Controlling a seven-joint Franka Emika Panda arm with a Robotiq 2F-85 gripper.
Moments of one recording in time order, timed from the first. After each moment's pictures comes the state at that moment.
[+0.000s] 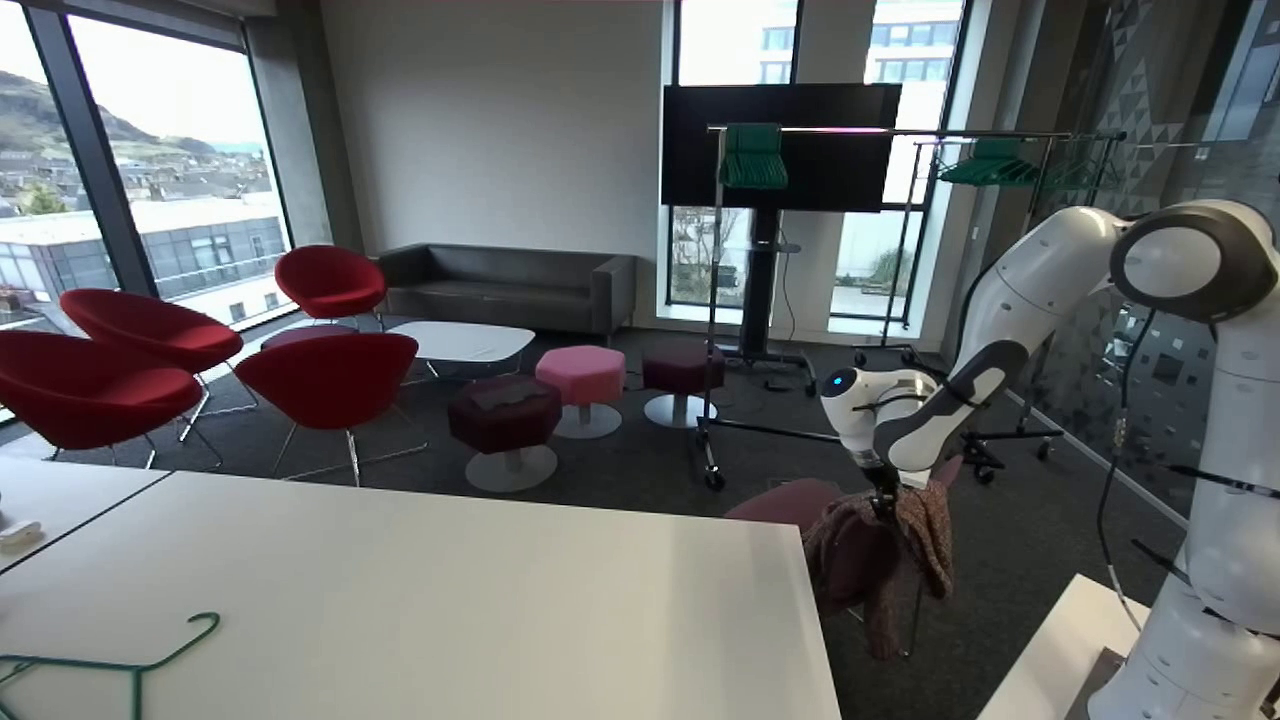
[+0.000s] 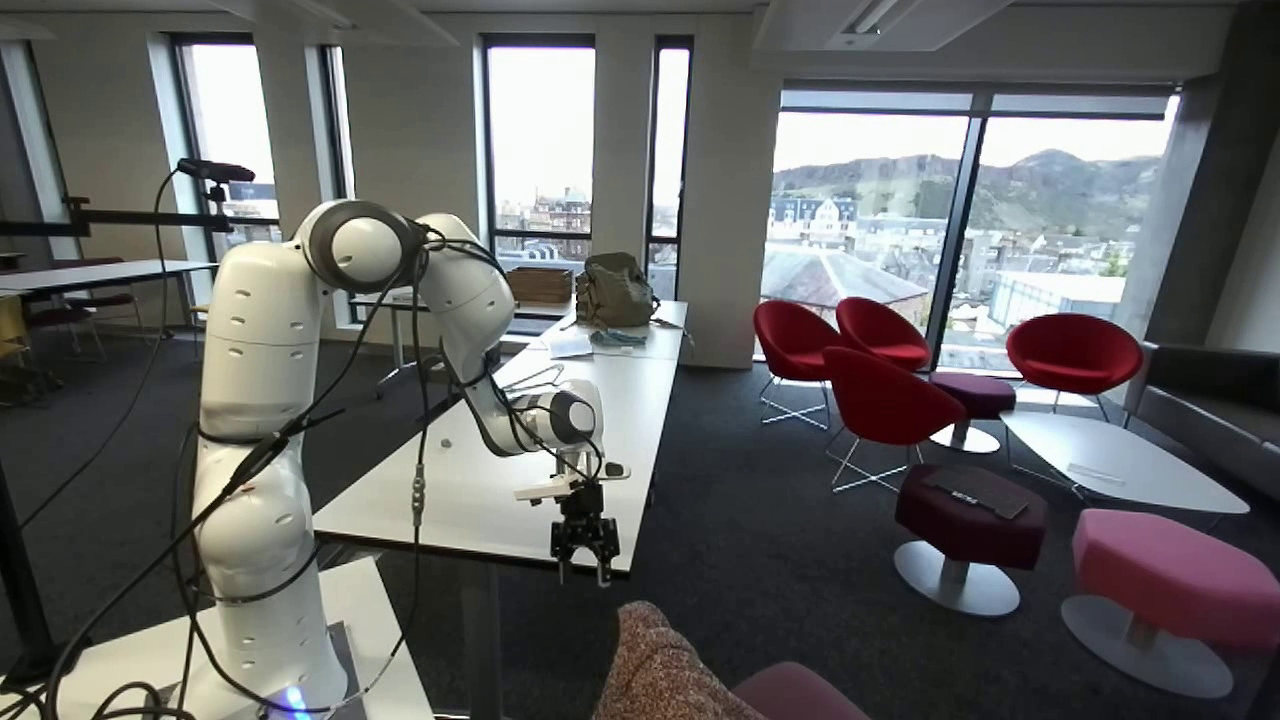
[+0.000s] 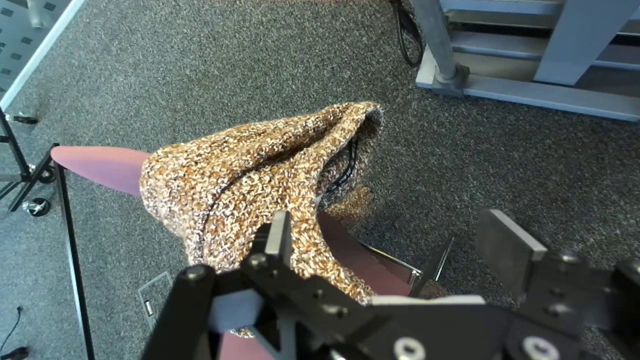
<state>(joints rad) 0.02 0.20 -0.03 -2.41 -0.68 2.24 0.29</state>
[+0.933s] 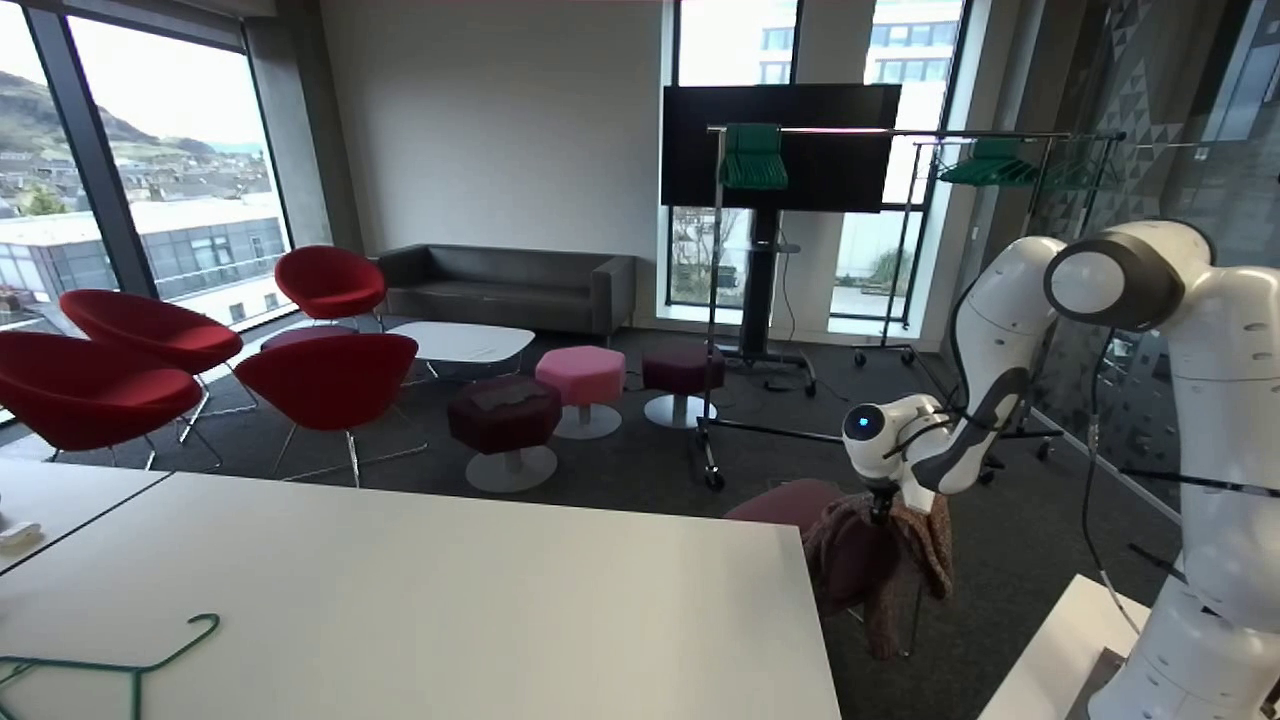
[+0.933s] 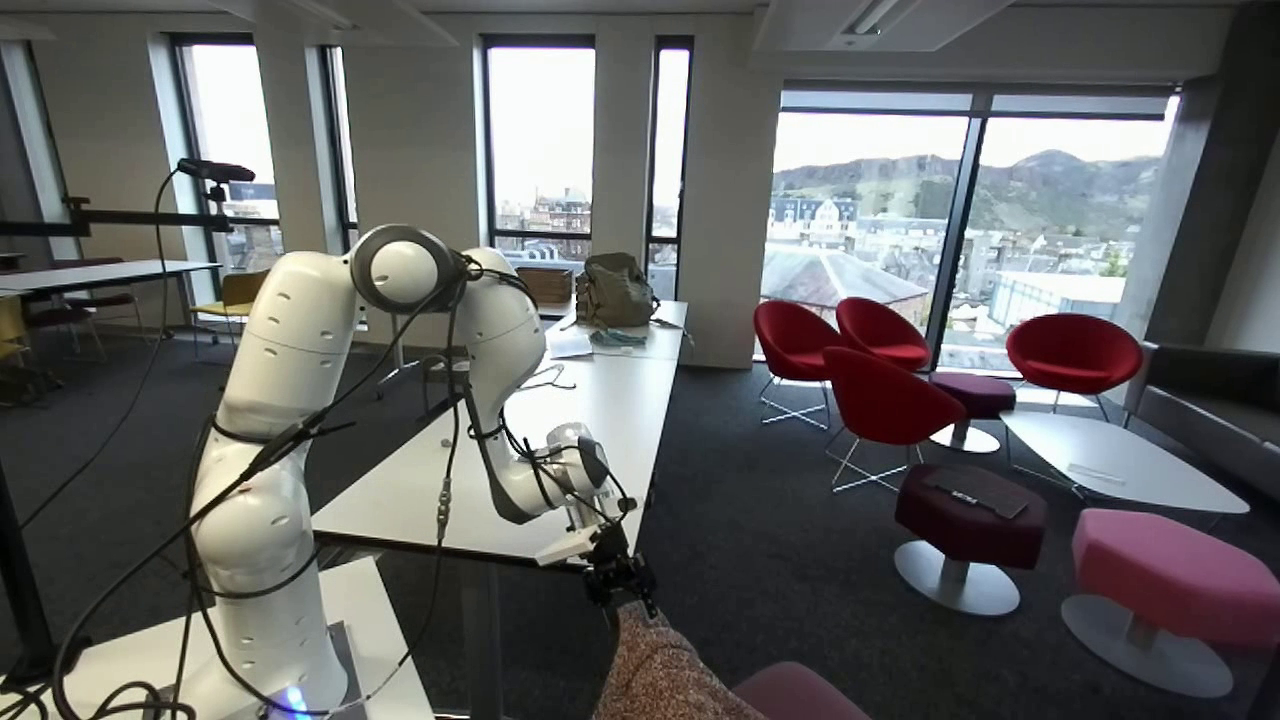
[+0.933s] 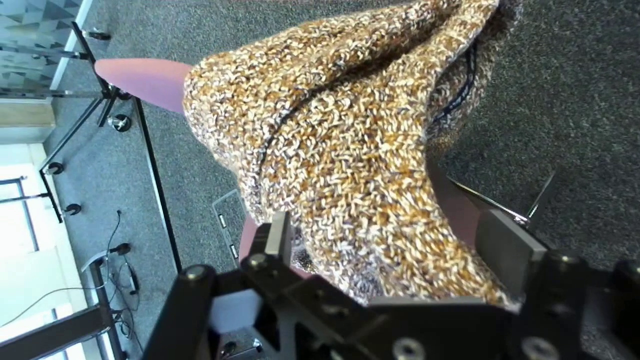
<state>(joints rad) -0.02 0.38 -0.16 -2.38 -1.25 2.54 0.70</state>
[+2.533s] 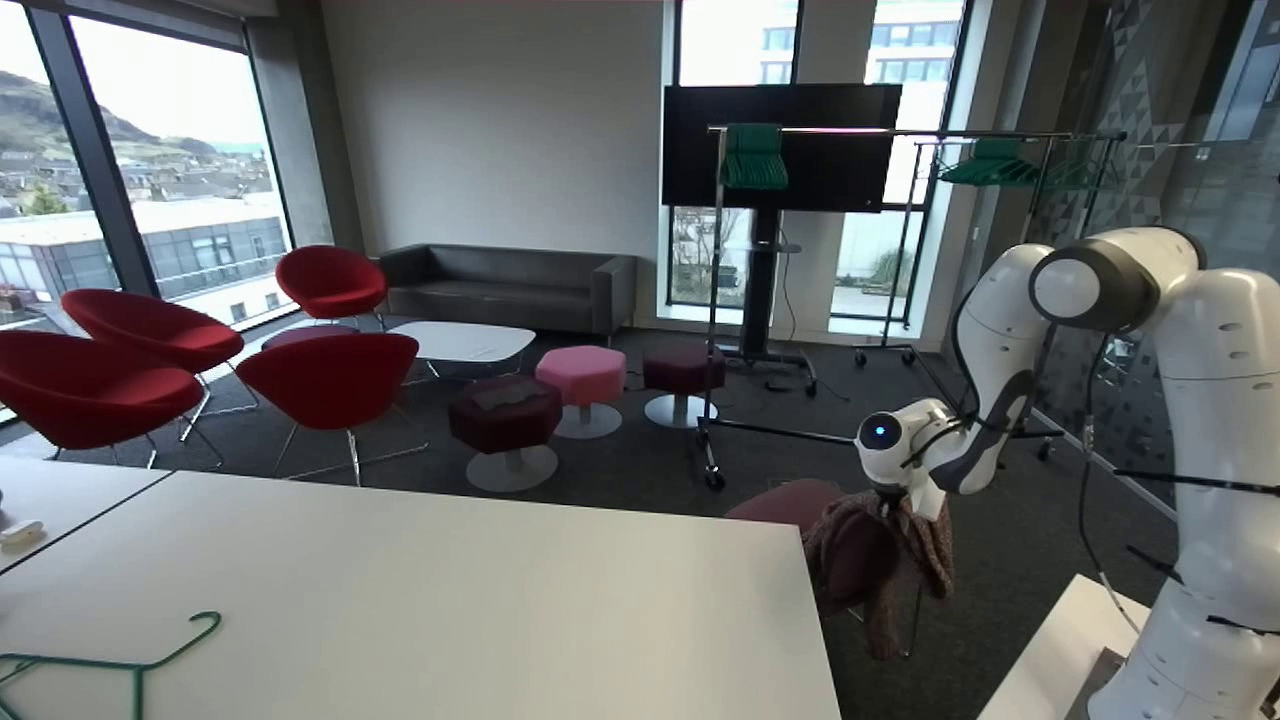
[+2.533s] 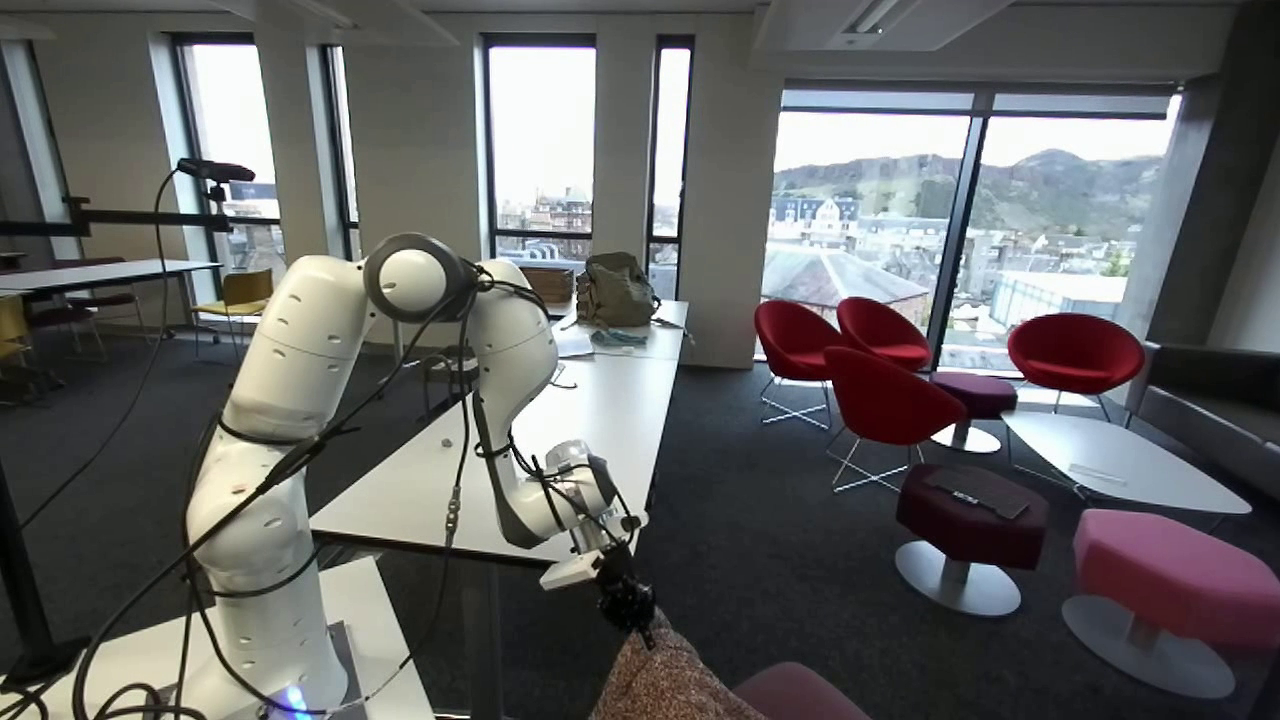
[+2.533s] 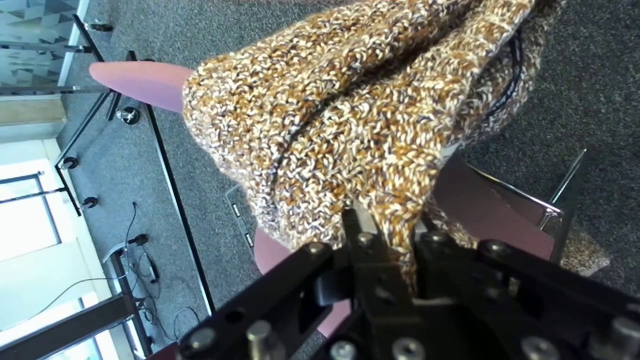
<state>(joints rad) -0.06 0.43 -0.19 -2.36 -1.44 2.62 0.88</state>
